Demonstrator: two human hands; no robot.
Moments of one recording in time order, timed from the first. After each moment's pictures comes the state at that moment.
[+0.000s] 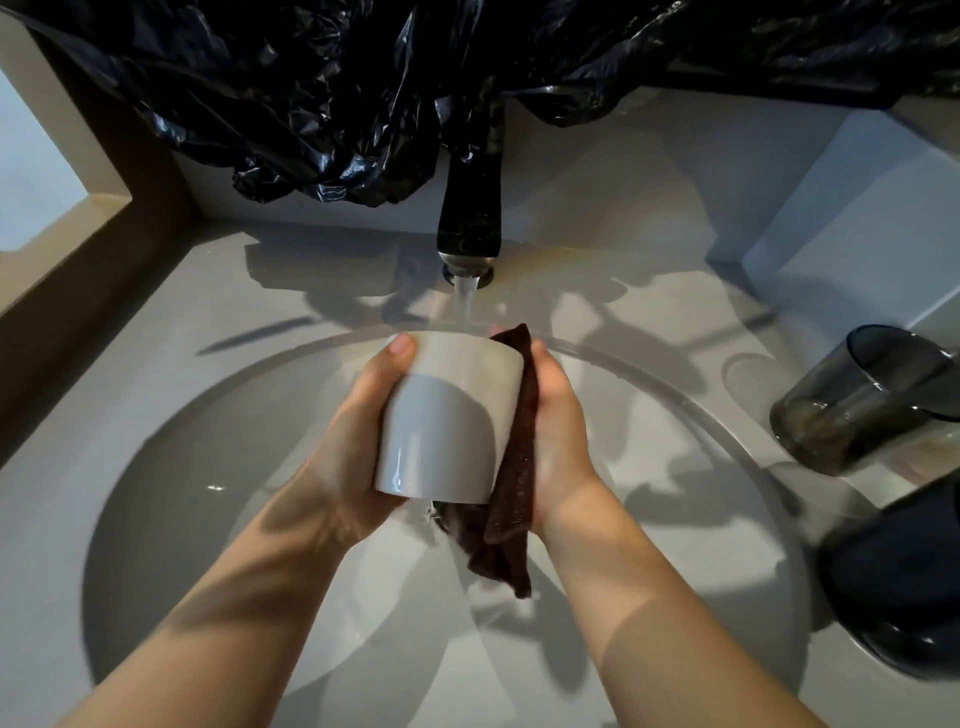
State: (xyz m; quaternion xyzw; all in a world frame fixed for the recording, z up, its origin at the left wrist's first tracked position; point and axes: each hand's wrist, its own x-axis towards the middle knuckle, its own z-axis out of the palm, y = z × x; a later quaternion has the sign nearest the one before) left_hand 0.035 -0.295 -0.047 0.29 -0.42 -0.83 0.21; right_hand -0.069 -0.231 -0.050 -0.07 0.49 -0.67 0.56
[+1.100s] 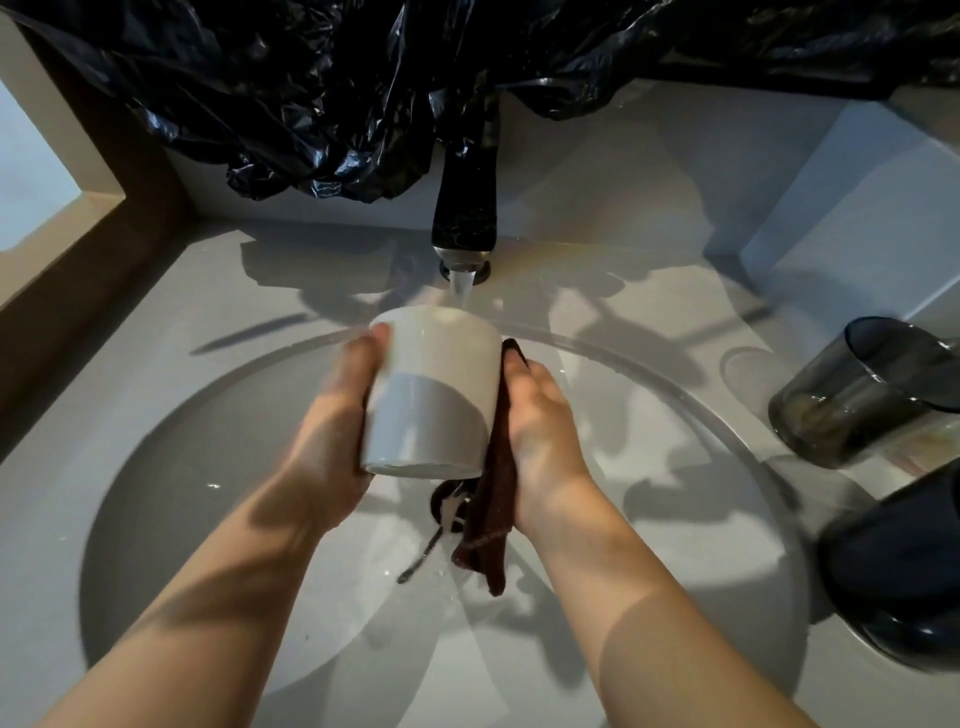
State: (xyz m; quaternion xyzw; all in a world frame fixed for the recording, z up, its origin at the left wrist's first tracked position) left_hand 0.039 -0.305 -0.048 0.35 -0.46 -0.77 0.27; right_hand -0.067 -0.242 -0.066 -0.07 0.60 -0.68 0.41
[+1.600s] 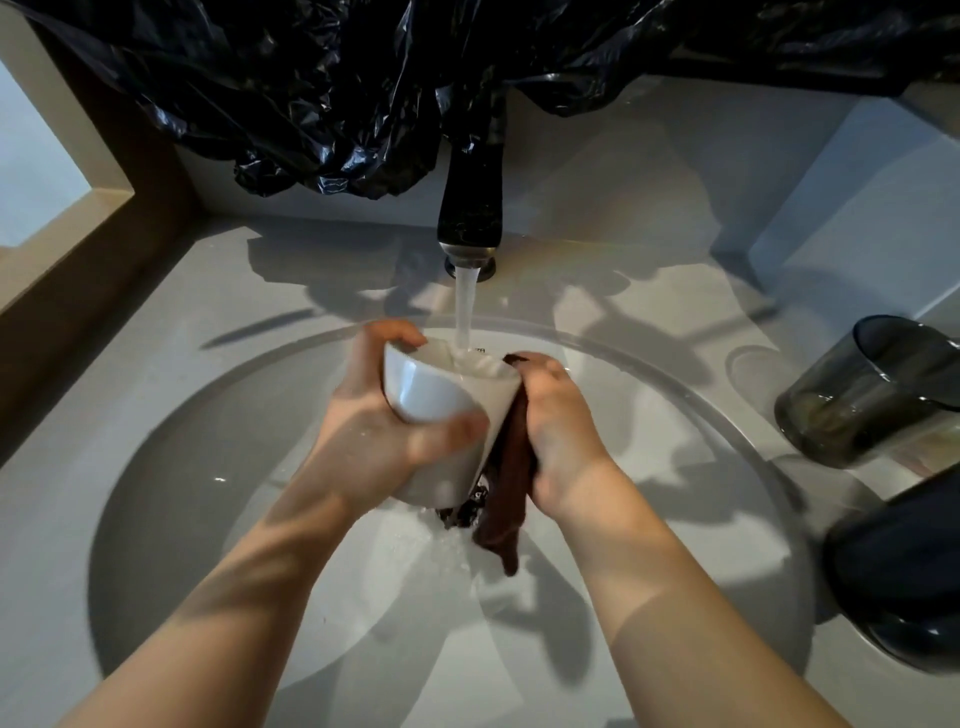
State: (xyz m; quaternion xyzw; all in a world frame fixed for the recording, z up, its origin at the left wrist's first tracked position) left_hand 0.039 -0.296 -0.052 0.33 -0.67 -0.58 0.32; right_hand -0.078 -0.245 -0.067 -0.05 0.60 -0.65 0.45
